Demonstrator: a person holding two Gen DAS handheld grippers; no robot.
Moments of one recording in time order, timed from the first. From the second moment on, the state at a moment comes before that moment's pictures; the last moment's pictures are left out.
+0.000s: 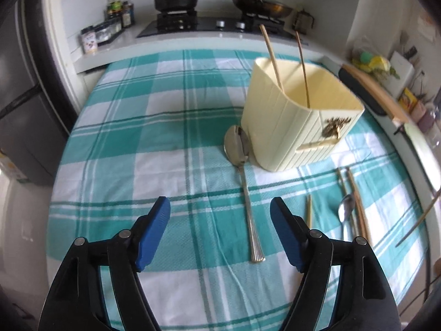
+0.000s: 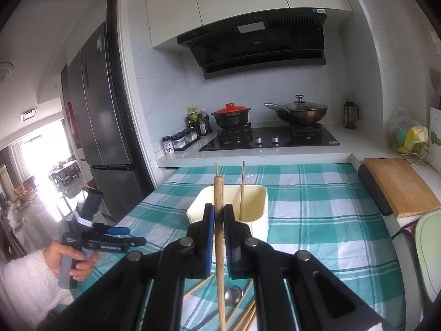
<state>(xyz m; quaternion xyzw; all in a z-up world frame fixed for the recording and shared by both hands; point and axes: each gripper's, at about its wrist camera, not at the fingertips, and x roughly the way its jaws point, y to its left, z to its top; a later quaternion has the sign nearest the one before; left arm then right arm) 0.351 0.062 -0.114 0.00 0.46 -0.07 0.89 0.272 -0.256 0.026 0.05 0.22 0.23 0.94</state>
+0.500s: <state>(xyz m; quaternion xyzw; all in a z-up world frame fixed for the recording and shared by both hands) 0.398 0.034 -0.191 0.02 0.49 -0.05 0.87 0.287 -0.274 0.013 0.07 0.24 0.22 0.94</state>
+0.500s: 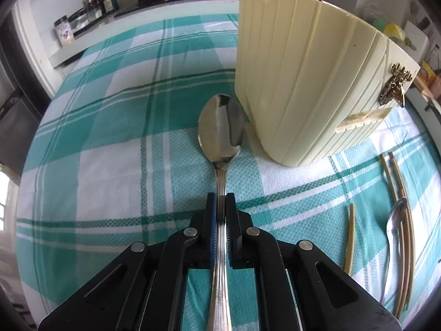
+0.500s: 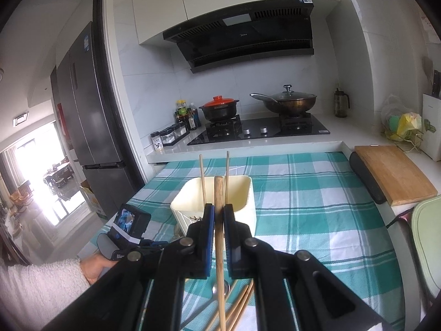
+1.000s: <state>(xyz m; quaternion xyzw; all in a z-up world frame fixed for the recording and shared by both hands) 0.345 0.047 -0.175 0.05 0.48 -0.05 0.87 0.284 -0.254 0.011 0.08 0.24 0.25 0.94</state>
